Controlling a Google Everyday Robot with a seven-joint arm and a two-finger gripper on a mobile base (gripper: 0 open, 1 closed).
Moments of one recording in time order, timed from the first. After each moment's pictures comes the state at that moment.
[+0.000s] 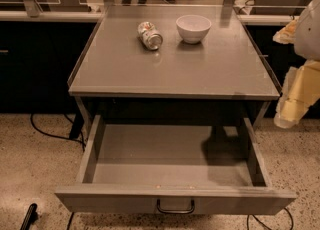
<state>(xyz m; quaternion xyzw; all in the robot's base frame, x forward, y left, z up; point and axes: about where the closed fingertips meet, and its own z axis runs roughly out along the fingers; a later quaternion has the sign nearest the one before) 0.438 -0.217 0.976 -0.60 0.78 -0.03 0.16</state>
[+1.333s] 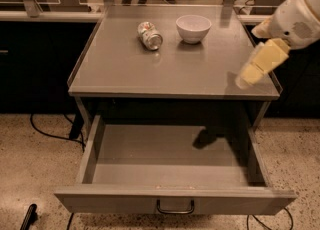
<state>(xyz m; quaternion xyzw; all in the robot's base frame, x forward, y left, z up) 0.537 -0.200 0.953 -0.52 0.80 0.10 0.26</state>
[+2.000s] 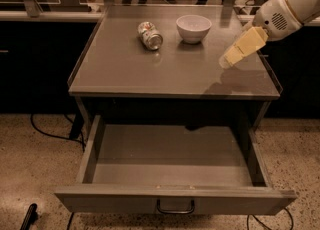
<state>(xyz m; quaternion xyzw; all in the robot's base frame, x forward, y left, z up) 0.604 -0.188 0.940 -0.45 0.82 0.18 0.29</state>
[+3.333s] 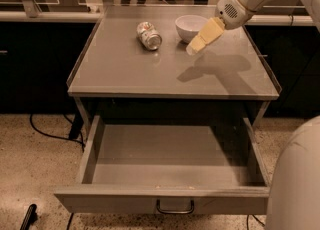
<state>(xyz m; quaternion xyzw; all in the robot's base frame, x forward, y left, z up) 0.682 -0.137 0.920 -0.42 0.86 0.13 0.25</state>
